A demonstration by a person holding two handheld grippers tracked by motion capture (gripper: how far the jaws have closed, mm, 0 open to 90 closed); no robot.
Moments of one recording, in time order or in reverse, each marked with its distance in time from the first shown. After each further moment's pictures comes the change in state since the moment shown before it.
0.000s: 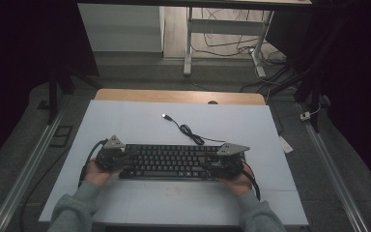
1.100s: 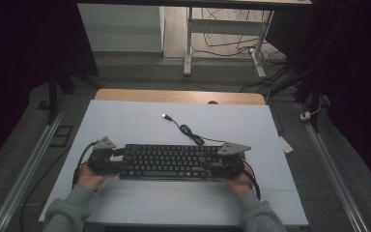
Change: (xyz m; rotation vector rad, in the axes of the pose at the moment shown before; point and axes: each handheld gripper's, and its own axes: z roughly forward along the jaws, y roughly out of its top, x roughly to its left) left arm 0.005 -0.010 -0.014 -0.025 -0.009 -0.070; right arm 0.000 0.002 -0.003 -0.020 0.003 0.000
